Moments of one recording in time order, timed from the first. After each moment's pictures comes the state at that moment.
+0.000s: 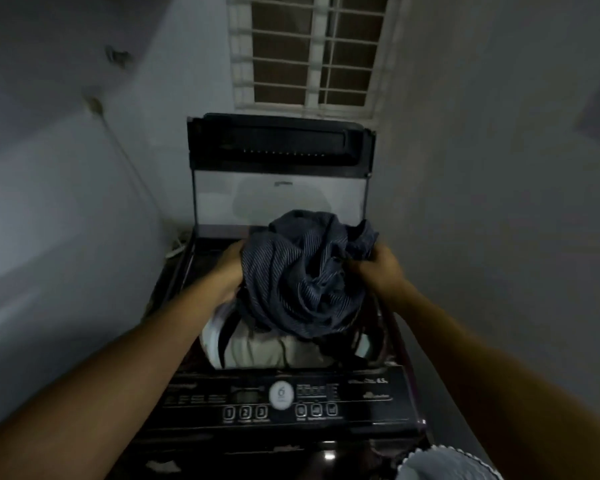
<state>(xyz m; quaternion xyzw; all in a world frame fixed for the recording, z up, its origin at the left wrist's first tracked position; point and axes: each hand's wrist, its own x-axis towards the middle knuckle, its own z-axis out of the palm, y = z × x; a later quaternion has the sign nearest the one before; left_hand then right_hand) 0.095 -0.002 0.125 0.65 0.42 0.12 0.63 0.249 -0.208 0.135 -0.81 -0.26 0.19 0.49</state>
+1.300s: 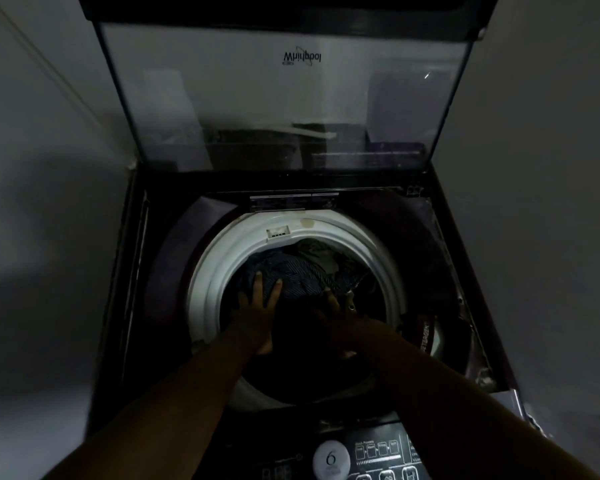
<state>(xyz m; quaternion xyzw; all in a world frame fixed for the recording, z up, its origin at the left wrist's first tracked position) 0.135 0.057 -0.188 0.89 0.22 -0.37 0.16 0.258 -0.104 -0.168 -0.77 -0.41 0.43 -0.21</state>
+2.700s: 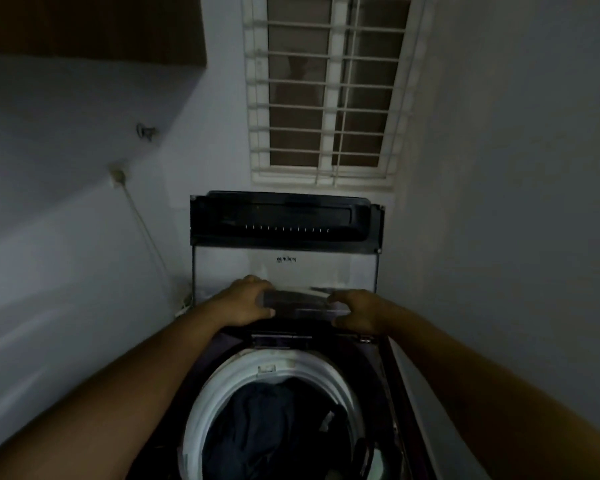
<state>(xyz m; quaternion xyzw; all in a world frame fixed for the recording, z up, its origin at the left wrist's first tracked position) 0.192 0.109 0.137 0.95 0.23 -0.03 0.22 0.373 -0.116 0.159 -0.84 -0.51 0.19 0.07</state>
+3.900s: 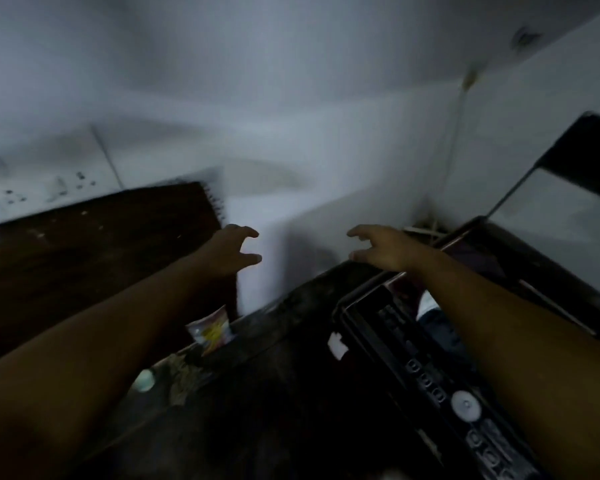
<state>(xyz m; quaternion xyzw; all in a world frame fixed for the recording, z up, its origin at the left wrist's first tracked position) -0.371 -0.032 0.047 0.69 0.68 0.11 0.23 -0.033 0.019 0.098 -0.55 -0.78 0.28 -0.02</state>
